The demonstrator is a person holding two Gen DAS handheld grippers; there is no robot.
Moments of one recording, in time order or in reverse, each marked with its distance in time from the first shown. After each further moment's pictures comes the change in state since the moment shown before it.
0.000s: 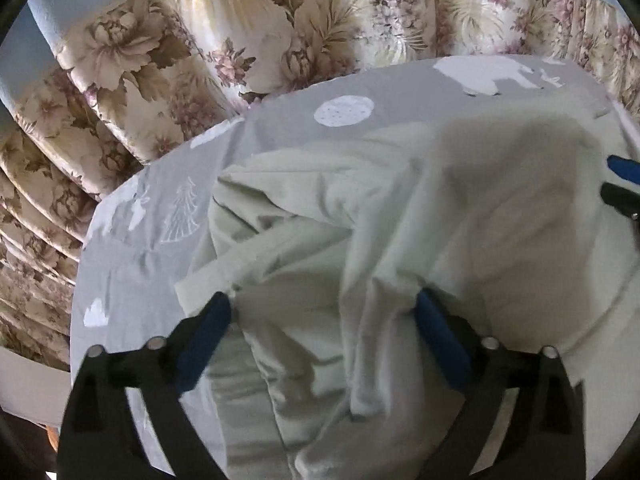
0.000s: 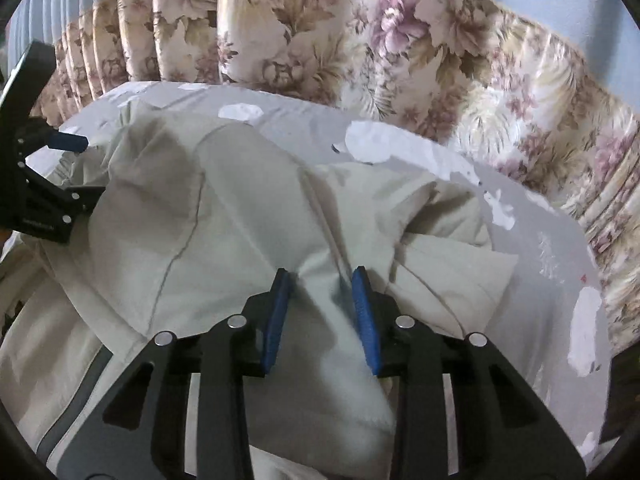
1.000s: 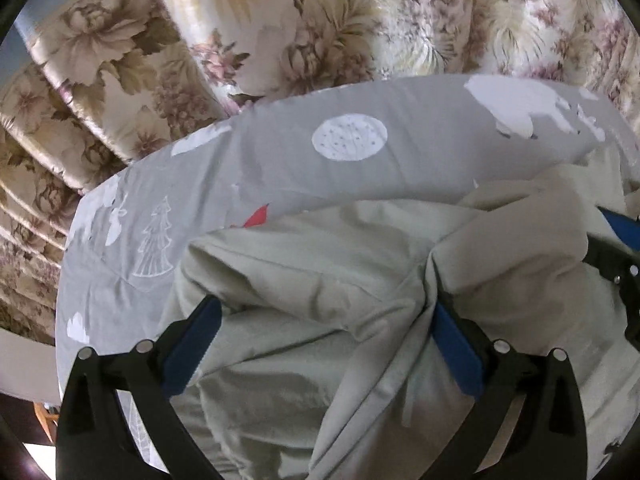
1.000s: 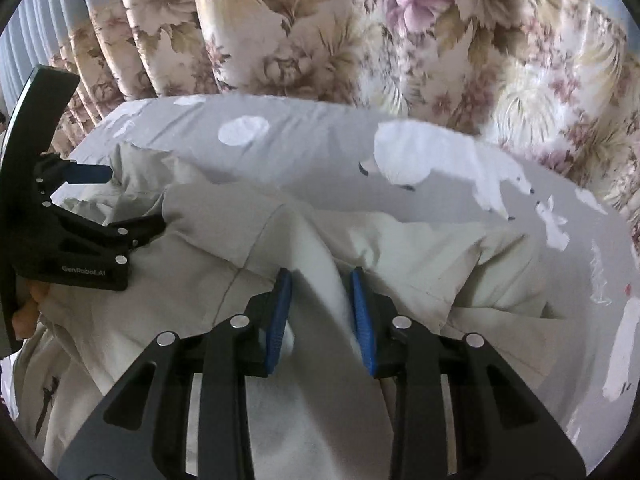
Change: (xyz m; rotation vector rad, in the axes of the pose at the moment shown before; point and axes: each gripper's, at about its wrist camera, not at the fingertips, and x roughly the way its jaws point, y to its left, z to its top) left arm 0.035 -0.006 0.053 -0.082 0.087 -0.017; right arm 0.045 0.003 0.053 0.078 0.097 0.108
